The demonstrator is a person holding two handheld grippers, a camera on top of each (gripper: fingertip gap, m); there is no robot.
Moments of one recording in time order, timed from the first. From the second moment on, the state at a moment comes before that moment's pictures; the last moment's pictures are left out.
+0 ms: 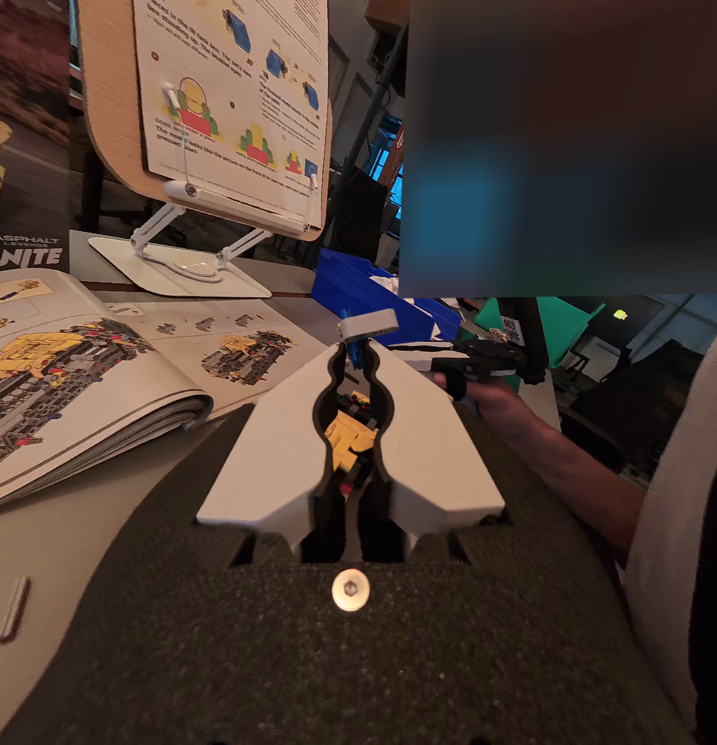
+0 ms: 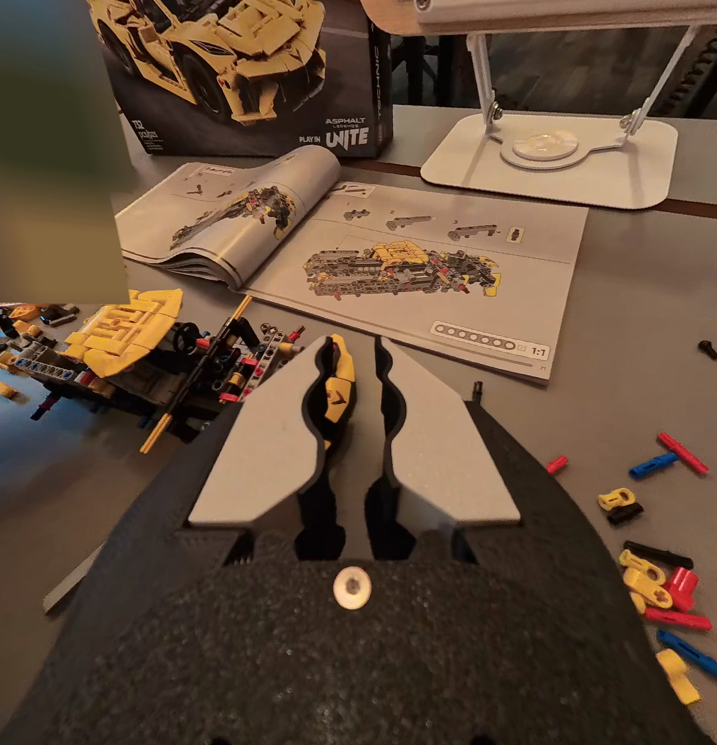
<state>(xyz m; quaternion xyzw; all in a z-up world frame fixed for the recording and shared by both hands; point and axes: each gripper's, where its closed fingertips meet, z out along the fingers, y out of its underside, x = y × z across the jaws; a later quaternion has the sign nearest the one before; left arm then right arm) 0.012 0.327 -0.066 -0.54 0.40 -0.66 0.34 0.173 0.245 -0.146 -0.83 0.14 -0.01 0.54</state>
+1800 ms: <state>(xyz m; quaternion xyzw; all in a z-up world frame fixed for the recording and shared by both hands) 0.009 0.362 -0.071 -0.57 0.33 -0.69 0.30 0.177 0.247 -0.156 -0.83 0.14 0.02 0.53</state>
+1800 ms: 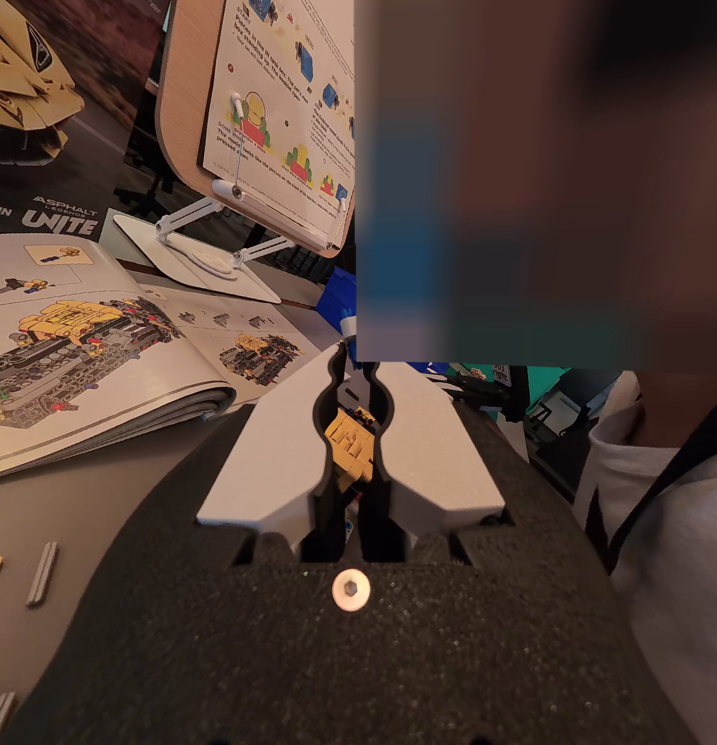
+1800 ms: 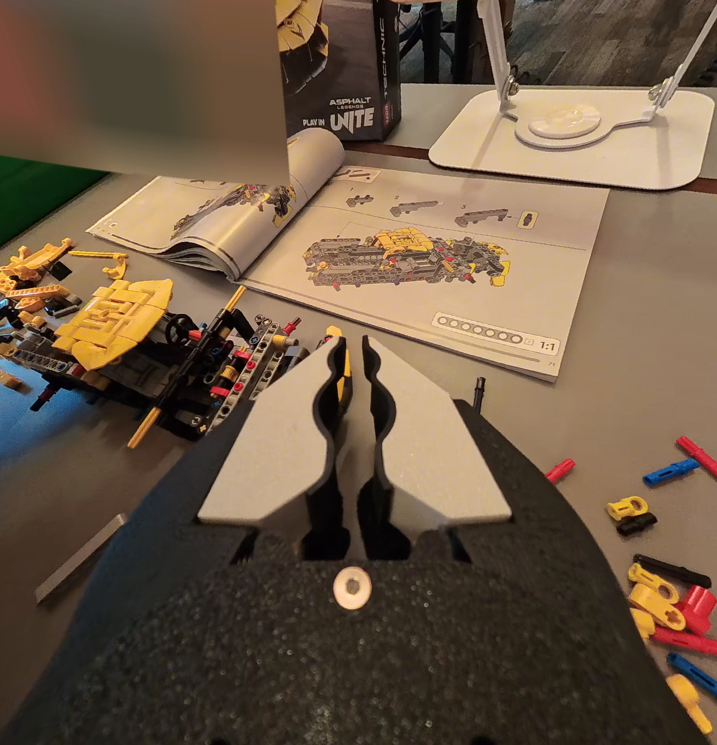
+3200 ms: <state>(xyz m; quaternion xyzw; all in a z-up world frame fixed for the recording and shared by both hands) 0.019 0.304 -0.076 -0.51 0.48 -0.59 0.39 0.156 0.230 -0.121 -0.84 0.09 0.09 0.54</state>
